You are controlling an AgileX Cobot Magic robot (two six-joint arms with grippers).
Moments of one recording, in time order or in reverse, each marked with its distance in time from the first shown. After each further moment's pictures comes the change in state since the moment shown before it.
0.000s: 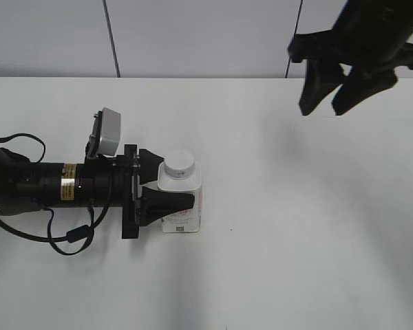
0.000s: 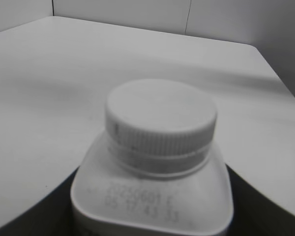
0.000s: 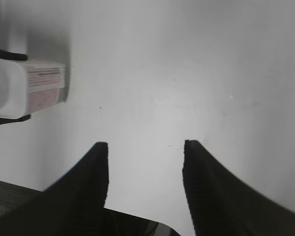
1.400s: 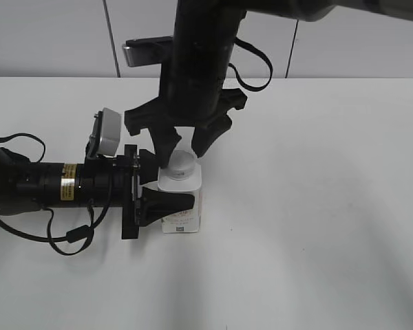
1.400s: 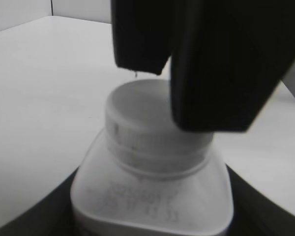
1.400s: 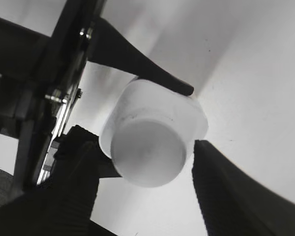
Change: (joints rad) left arm 0.000 -0.001 0.000 0.004 0.001 0.000; right arm 0.362 0.408 -0.356 -0.008 0.000 -0.005
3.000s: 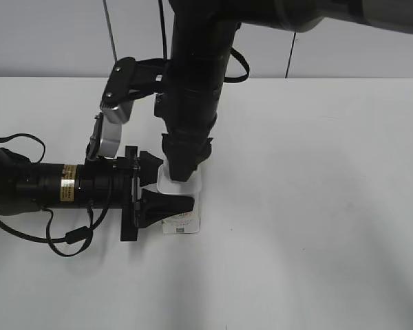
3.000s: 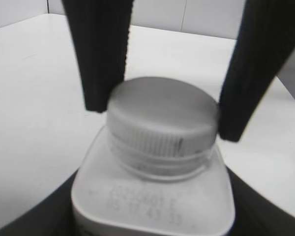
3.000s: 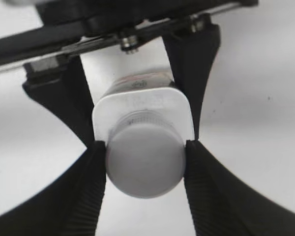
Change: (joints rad) left arm 0.000 0.000 0.000 0.012 0.003 -0.002; right arm 0.002 0.030 0.000 -0.013 0.001 -1.016
